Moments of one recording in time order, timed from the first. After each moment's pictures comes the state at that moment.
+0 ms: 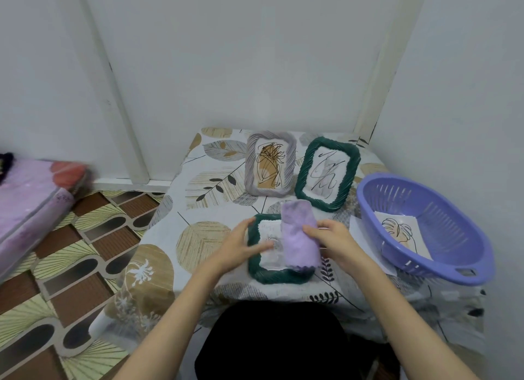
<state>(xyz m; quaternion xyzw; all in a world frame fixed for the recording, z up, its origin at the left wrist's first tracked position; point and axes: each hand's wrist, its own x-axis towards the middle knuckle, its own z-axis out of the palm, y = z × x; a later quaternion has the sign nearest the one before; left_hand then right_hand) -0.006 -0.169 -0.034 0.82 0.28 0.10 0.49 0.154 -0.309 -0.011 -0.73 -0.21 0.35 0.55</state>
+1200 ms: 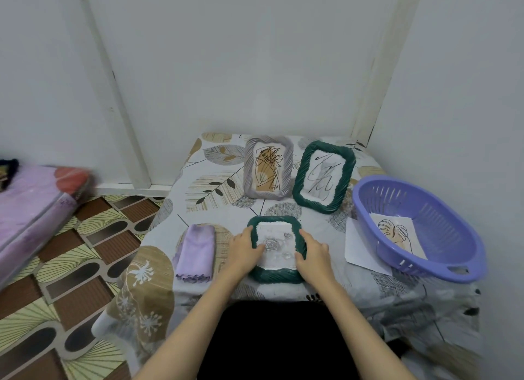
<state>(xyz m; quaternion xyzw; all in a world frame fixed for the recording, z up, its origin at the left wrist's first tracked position) 0.024 -0.175 -0.071 0.83 0.41 0.12 0.36 0.132 -0.302 -0.074 -0.88 -0.35 0.11 0.31</state>
